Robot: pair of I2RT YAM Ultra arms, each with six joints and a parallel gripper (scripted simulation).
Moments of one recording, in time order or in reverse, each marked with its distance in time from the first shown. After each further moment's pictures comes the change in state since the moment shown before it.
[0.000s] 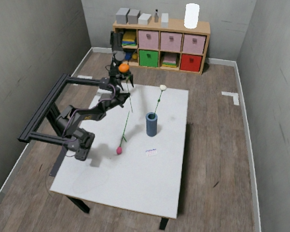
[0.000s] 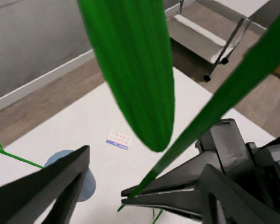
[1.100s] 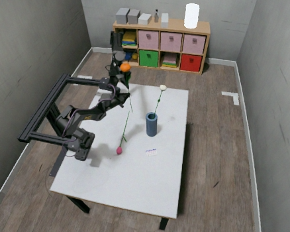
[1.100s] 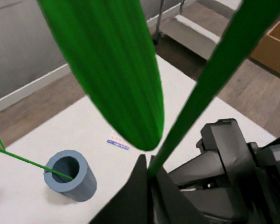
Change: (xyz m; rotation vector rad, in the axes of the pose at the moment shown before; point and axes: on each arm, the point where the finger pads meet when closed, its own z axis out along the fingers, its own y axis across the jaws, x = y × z) left arm 0.000 0.001 0.000 -0.004 -0.001 0.003; right arm 0.000 0.000 0.000 -0.002 0.000 0.000
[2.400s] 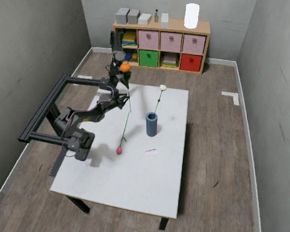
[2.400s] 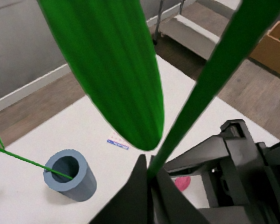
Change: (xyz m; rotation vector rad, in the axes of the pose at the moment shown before) left arm 0.001 0.000 0.000 0.001 -0.001 0.000; right arm 0.007 0.000 -0.012 -0.004 0.009 -0.002
